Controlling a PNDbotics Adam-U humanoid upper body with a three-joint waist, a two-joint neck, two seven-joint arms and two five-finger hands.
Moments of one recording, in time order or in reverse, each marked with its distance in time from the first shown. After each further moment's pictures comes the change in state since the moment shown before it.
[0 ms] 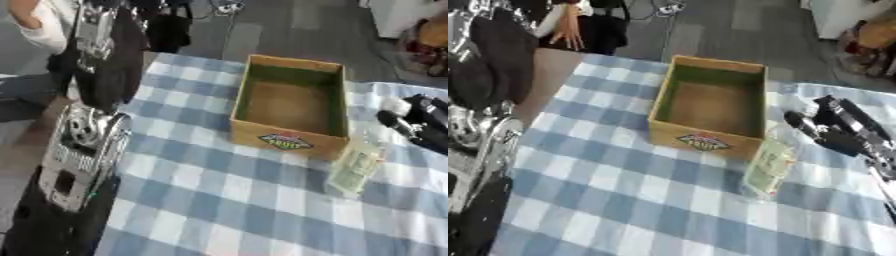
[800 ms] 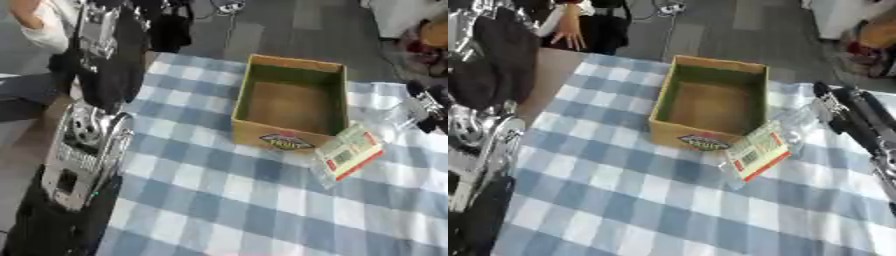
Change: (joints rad) left arm 0.000 0.000 0.000 0.000 0.000 0.000 0.000; right arm 0.002 -0.013 0.002 -0.020 -0.156 0.034 -0.123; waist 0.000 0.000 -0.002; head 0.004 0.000
